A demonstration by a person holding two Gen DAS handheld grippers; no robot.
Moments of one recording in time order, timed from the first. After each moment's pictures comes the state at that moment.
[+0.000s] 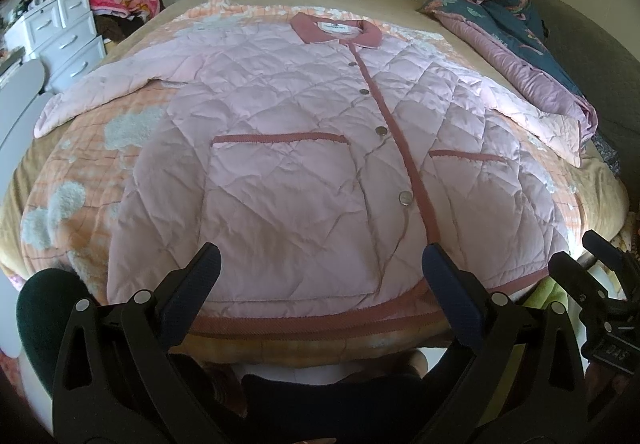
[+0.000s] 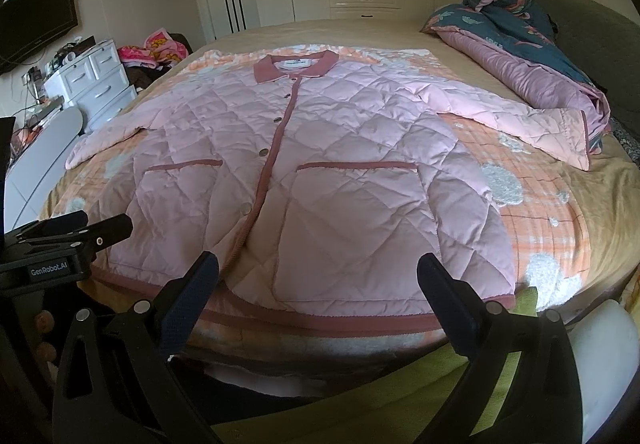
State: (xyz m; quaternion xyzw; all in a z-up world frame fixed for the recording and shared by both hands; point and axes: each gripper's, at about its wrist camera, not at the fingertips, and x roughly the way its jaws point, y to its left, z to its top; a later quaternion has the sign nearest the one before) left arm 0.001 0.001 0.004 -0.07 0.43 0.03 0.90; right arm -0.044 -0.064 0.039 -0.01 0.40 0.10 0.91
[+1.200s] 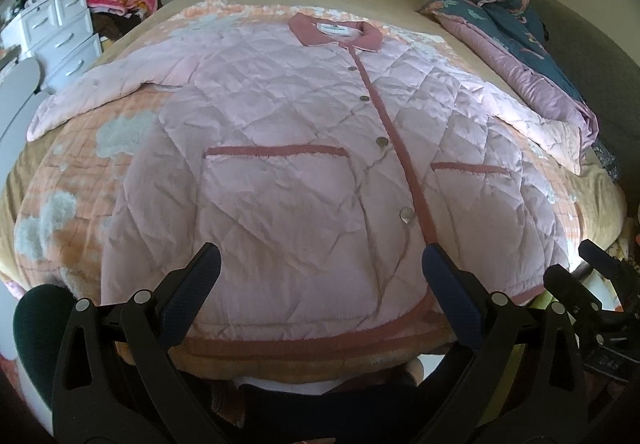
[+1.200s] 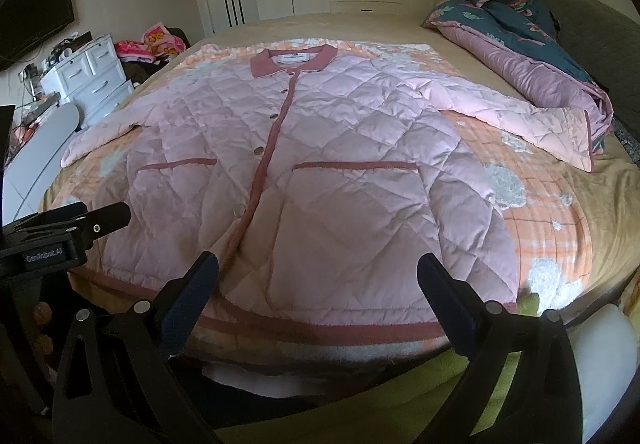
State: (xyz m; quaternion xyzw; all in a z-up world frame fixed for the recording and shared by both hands) left arm 0.021 0.004 0.005 -0.08 0.43 0.03 0.90; right arm -0.027 -0.064 0.037 -0.02 0.41 0.10 0.91
